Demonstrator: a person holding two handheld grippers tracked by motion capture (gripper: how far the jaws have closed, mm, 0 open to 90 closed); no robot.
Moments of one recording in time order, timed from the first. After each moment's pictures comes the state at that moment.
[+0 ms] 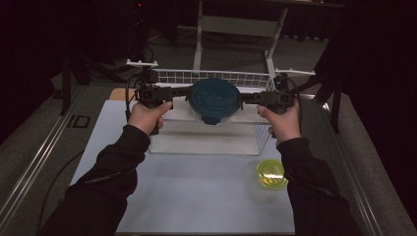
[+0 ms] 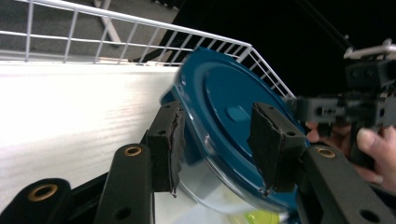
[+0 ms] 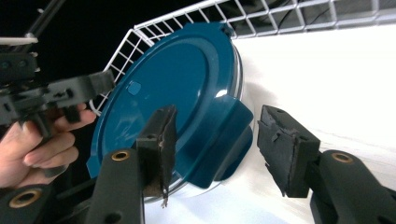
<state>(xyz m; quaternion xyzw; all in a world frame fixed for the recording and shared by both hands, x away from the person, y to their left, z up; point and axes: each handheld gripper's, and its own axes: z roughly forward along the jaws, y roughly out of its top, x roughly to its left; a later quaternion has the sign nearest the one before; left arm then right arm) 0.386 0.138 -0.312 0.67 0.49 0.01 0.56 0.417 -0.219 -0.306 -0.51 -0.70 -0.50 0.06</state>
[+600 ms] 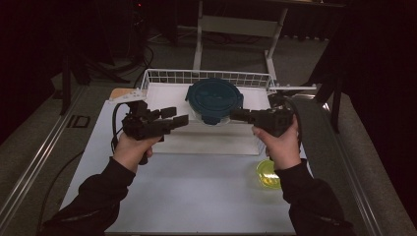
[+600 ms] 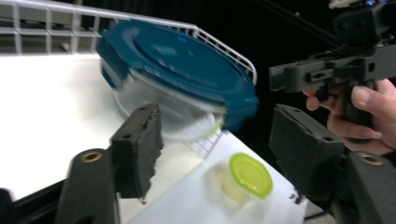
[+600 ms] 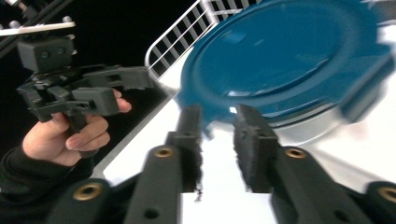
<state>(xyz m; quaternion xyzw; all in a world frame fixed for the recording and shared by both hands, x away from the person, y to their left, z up) 0.312 0.150 -0.335 0.69 0.38 0.04 0.61 0.342 -0.190 -0.295 -0.41 -0.75 -0.53 0.02</state>
